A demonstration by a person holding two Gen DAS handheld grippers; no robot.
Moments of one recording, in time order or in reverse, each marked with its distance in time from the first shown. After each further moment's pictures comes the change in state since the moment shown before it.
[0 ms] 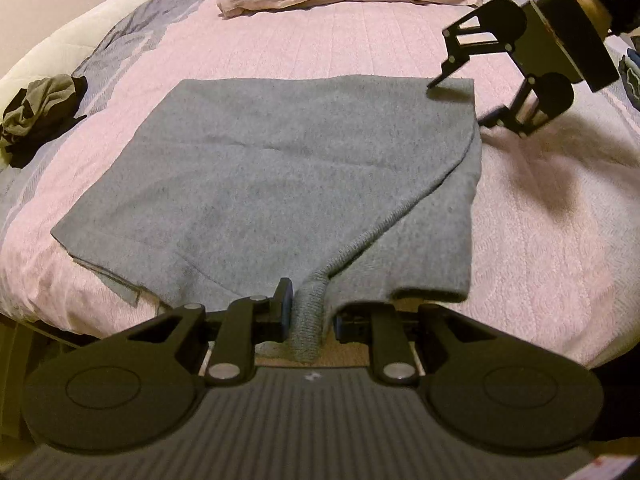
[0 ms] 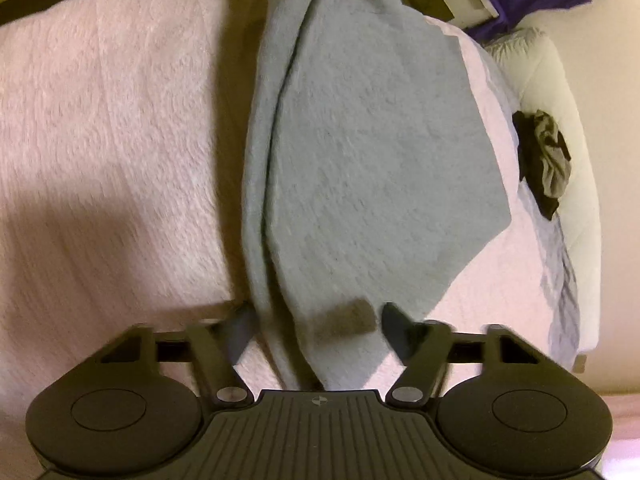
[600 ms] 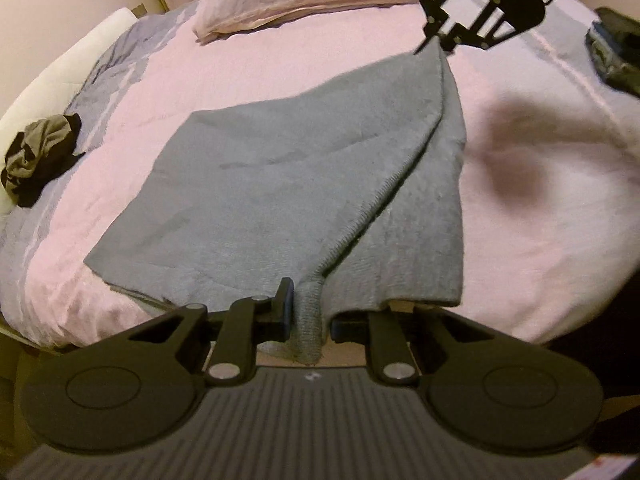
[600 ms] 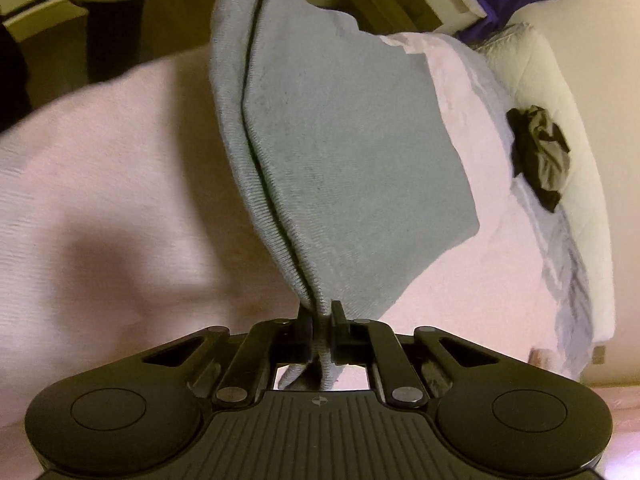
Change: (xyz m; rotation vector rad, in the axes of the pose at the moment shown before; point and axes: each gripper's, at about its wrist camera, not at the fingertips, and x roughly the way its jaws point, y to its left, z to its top) left arm -0.067 -0.026 0.006 0.115 0.000 -0.008; right arm -0.118 -0.041 0.013 0.085 0.010 0.138
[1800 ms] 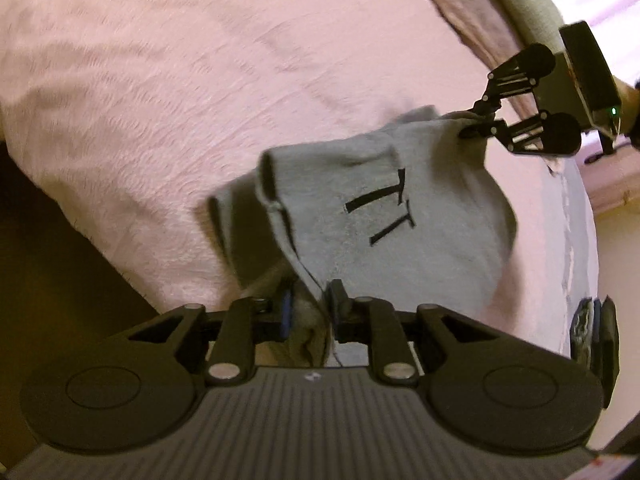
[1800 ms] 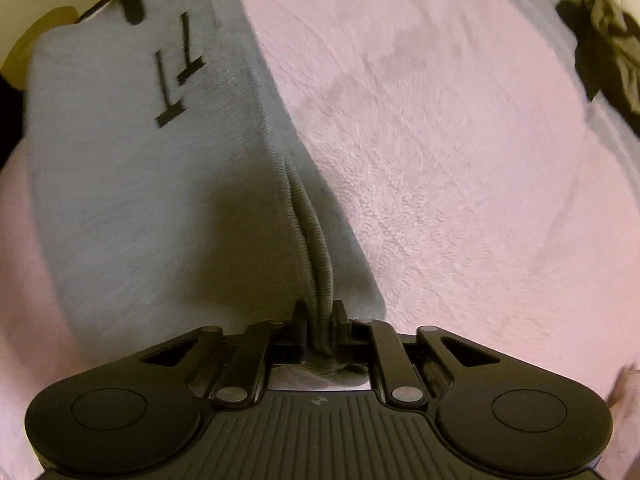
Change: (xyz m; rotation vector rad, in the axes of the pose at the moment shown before) left arm 0.137 0.261 -0.053 -0.873 0.182 -0.368; right arm 0.199 -0.271 0.085 0.199 0.161 0.330
